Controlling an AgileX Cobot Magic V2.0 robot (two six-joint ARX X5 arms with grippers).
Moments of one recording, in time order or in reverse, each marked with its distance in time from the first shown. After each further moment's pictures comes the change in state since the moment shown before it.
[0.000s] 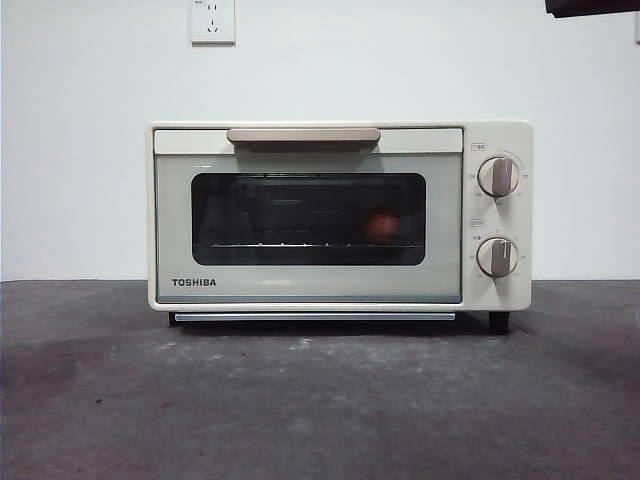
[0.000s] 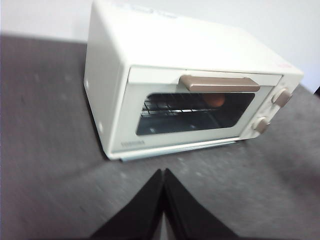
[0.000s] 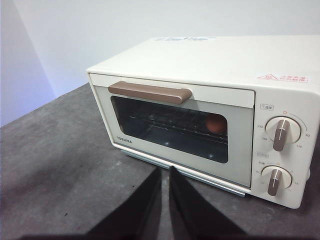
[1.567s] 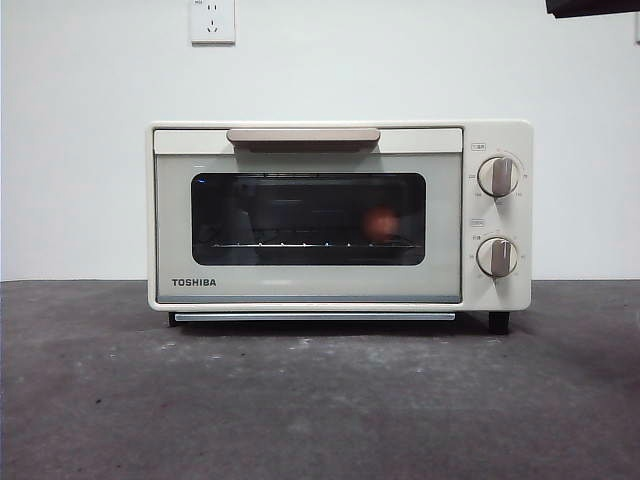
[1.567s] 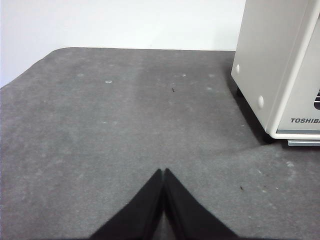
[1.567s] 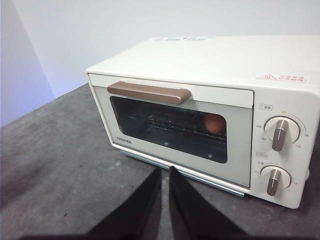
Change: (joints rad) left arm 0.229 -0.359 -0.555 0.280 -0.262 0.154; right arm 0.000 0.000 0.000 0.000 0.000 0.000
